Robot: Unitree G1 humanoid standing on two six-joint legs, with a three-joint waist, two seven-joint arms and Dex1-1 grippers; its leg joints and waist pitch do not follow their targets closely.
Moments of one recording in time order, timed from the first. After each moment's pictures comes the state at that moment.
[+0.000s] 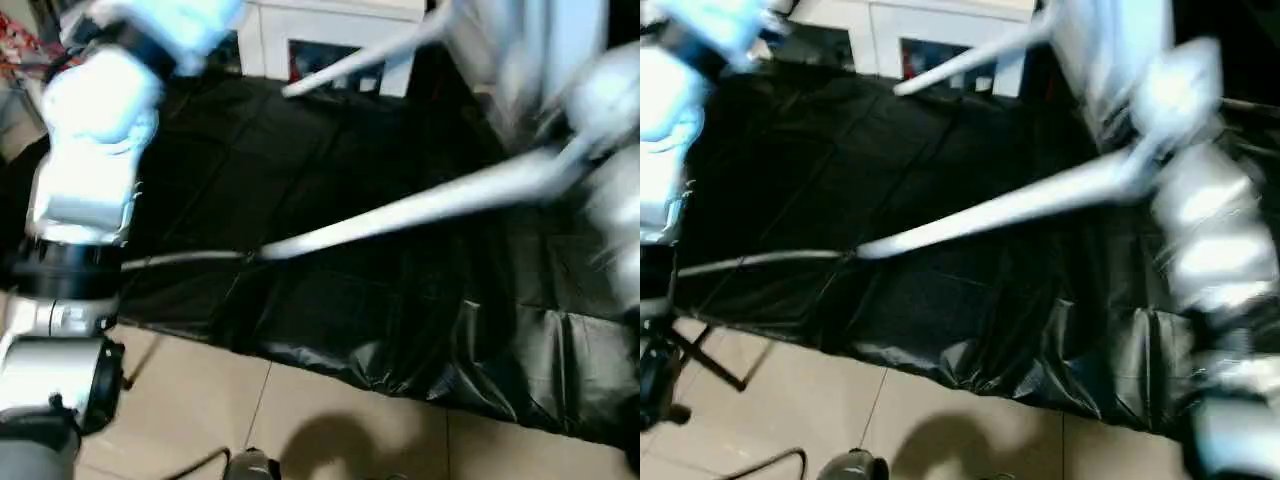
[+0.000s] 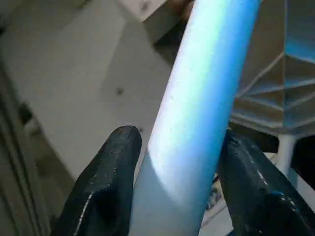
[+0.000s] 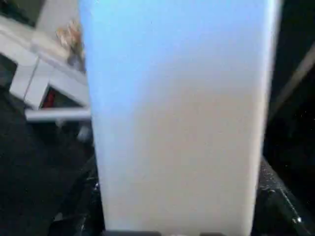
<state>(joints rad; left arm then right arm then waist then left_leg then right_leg) -0.89 0.47 0.04 0.11 0.12 -0.08 -0.31 -0.72 -0.62 -0.10 0.24 0.09 0.13 0.25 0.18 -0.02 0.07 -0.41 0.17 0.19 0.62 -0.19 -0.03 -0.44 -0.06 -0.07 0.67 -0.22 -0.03</state>
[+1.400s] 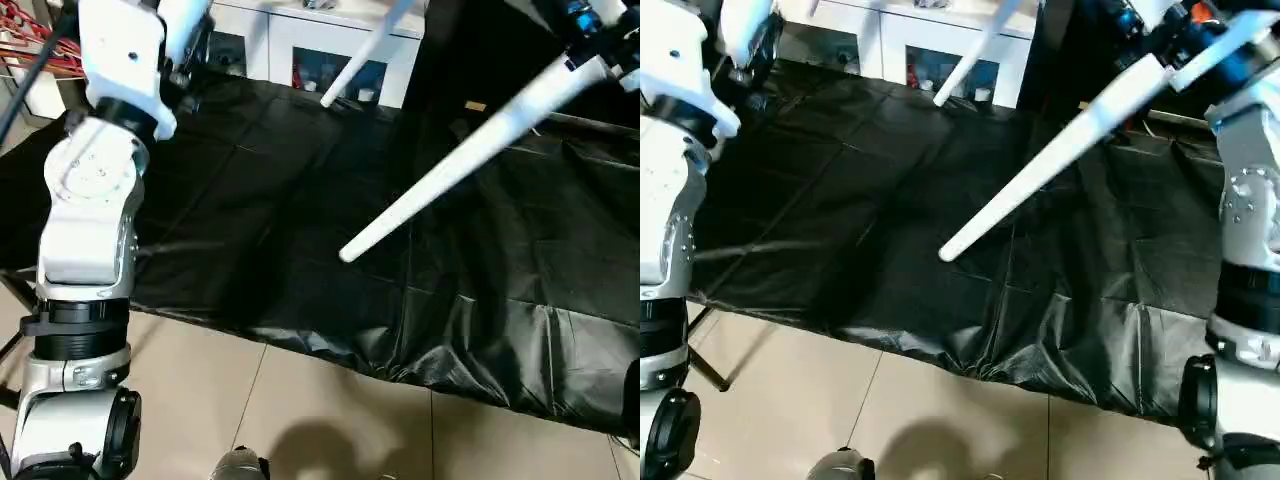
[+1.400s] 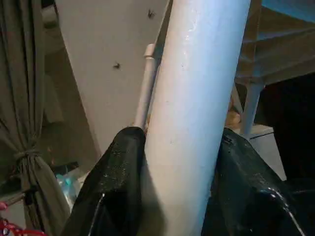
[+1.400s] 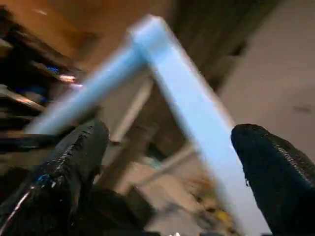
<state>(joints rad) -0.70 0.38 0.14 0.02 0.01 0.15 -0.25 -0.75 -0.61 -0.22 -0.14 0.61 0.25 0.75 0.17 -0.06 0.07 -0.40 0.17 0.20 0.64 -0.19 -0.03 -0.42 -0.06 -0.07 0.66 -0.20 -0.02</state>
